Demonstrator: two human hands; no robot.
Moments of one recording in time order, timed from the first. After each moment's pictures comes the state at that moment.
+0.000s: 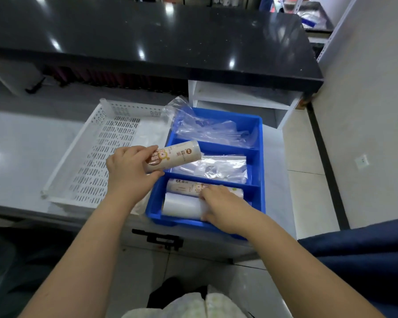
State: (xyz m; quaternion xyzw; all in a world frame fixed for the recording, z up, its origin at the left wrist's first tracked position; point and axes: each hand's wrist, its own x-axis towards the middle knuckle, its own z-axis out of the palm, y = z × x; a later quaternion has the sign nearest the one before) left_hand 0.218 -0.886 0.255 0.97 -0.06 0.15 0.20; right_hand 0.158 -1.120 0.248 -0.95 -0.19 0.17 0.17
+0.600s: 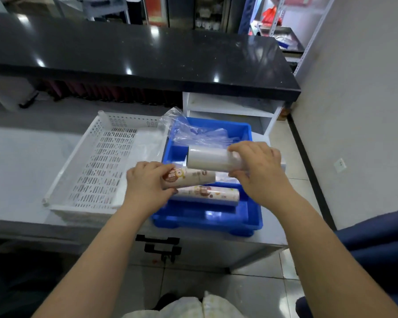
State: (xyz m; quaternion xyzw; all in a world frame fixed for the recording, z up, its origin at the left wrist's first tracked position) left_hand 0.198 -0.899 0.252 0.97 -0.14 0.09 0.19; right_hand 0.146 -1.155 0.330 -0.97 -0.08 -0.12 0.17
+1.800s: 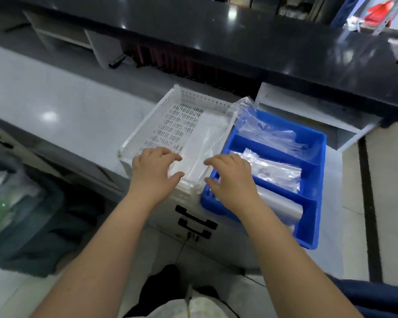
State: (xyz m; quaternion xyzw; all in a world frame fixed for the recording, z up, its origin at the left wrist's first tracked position) left_hand 0.143 -0.799 0.258 0.98 0.04 0.10 0.18; right_hand 0.174 -0.997 0.263 -0.95 -0.25 -0.04 0.21
